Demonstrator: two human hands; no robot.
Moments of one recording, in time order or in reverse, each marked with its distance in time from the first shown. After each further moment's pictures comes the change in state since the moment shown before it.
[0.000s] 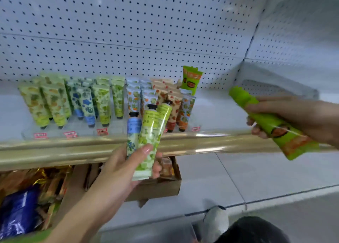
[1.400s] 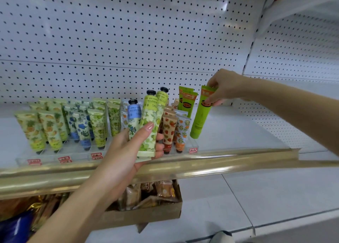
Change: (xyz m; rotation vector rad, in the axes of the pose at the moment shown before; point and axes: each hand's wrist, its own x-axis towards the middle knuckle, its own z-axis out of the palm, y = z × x) left_hand 0.050 0.043 0.033 0.032 0.064 0.060; right_hand 0.108 -0.088 0.014 -0.825 0.217 -0.396
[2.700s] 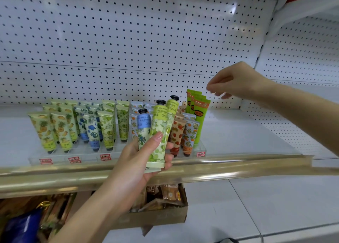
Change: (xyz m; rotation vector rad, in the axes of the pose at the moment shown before) left_hand -0.008 -0.007 -0.001 -0.134 -0.031 -0.022; right_hand -0.021 -0.014 -0.003 0.204 0.180 -0.158
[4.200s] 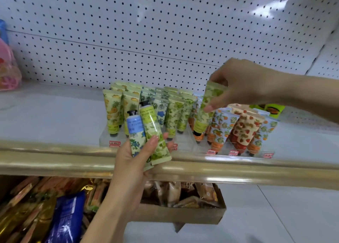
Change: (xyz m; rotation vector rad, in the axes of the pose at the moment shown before) left_hand -0.002 0.012 -0.155 -0.070 0.156 0.236; right_hand -0.002 -0.142 0.125 -0.494 -0.257 -0.239
